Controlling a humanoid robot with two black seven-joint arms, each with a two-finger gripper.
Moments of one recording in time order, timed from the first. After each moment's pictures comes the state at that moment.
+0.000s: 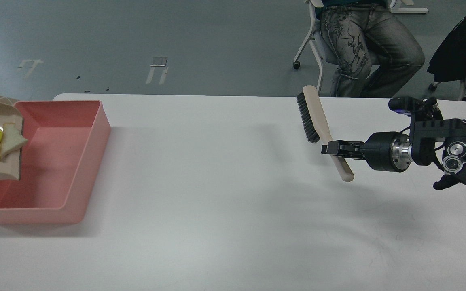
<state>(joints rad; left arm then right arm) -0.40 1.28 -0.59 -0.69 0.64 -0.33 -0.49 0.90 -0.69 0.35 1.31 -1.20 0.49 -0.07</state>
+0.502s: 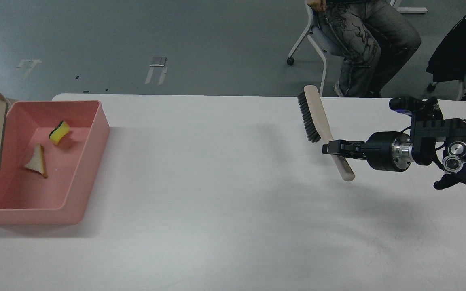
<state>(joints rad) -0.45 1.39 -0.60 -0.79 0.75 -0.29 -0.49 0.90 -0.69 0.35 1.31 -1.20 0.49 -0.07</state>
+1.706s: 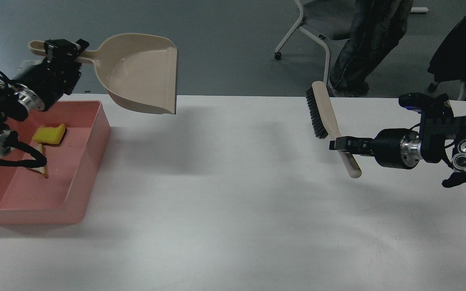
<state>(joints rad) -0.78 0.69 -0.51 -0.82 0.56 -0.17 -0.42 0.90 -0.72 0.37 1.31 -1.20 0.49 -0.07</state>
